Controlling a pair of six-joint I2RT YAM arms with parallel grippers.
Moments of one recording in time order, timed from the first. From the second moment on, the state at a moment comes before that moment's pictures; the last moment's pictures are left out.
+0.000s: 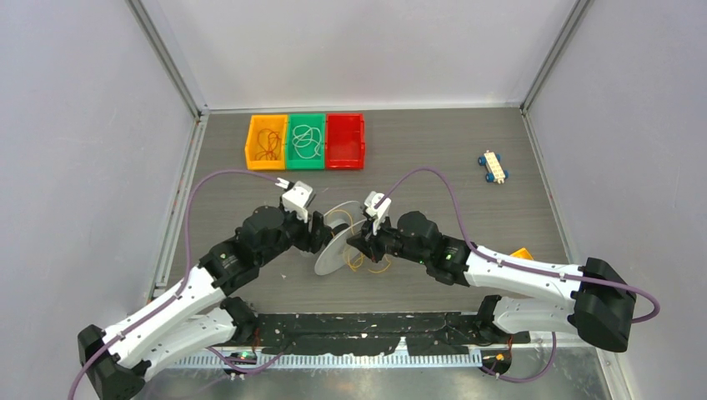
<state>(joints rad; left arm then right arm) -0.80 0.75 0.67 -0.29 -0.11 -0.20 1.04 1.14 0.63 0.23 -0.06 0.16</state>
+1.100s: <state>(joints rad) -0.80 0.87 0.64 -0.19 -0.13 -0.19 1.04 1.14 0.62 0.23 -0.06 0.16</state>
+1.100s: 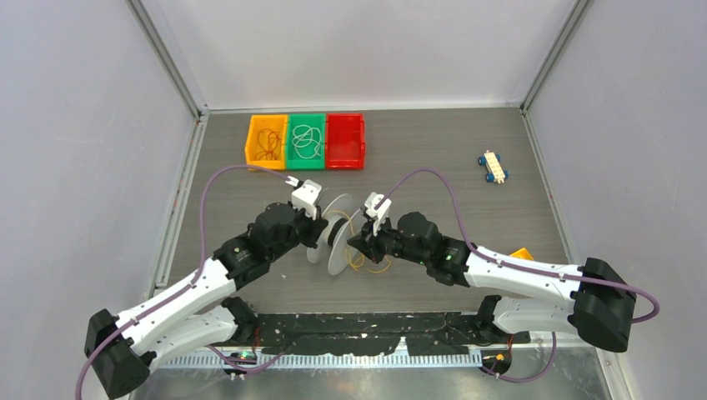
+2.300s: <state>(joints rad) -0.80 0.69 1.08 -0.60 -0.32 -0.35 1.04 1.22 0.36 0.82 -0.11 0.11</state>
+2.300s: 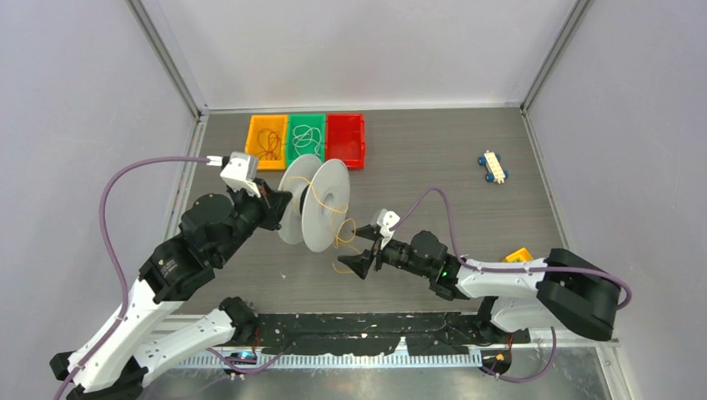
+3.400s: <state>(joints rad) -0.79 0.76 1.19 -0.83 -0.62 -0.18 0.96 0.79 0.34 0.72 0.41 0.04</state>
